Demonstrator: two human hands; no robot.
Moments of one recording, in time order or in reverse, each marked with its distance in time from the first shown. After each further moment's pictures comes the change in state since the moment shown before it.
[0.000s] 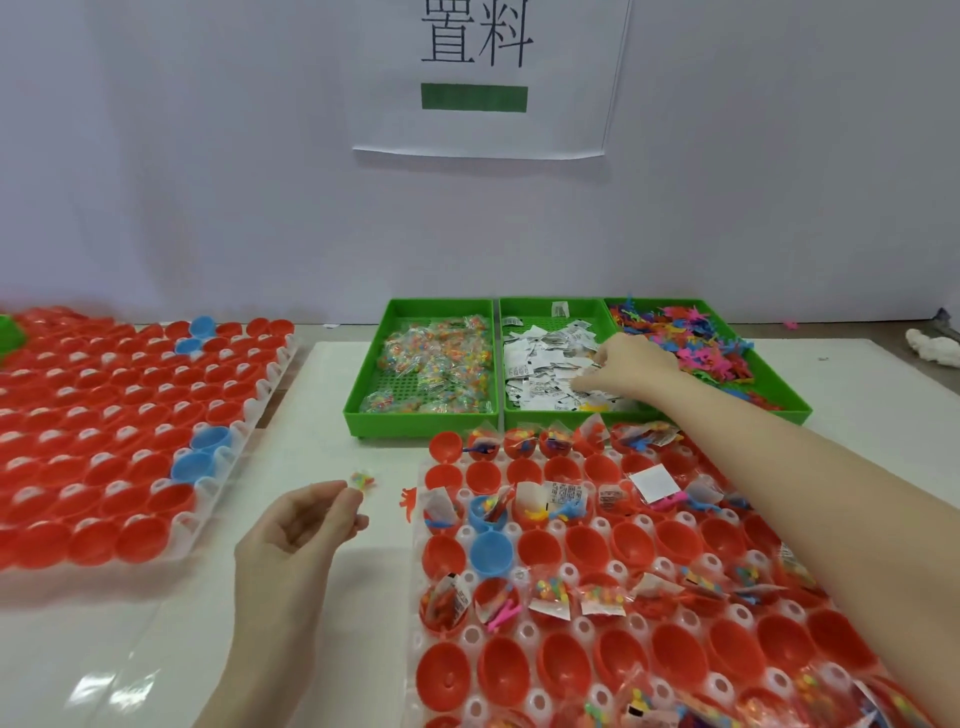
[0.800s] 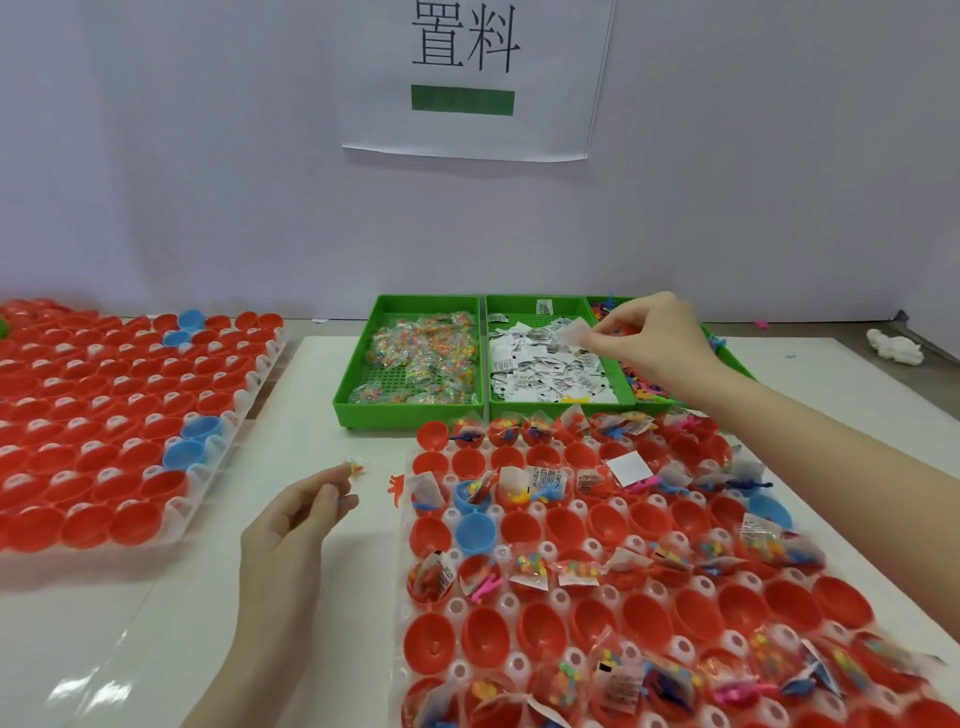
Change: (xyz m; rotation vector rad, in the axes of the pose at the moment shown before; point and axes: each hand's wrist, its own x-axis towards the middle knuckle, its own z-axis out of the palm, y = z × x) left_hand -0.008 0.004 0.003 0.033 -0.035 -0.045; right_hand -0.074 -0.003 -0.050 0.514 0.318 -0.231
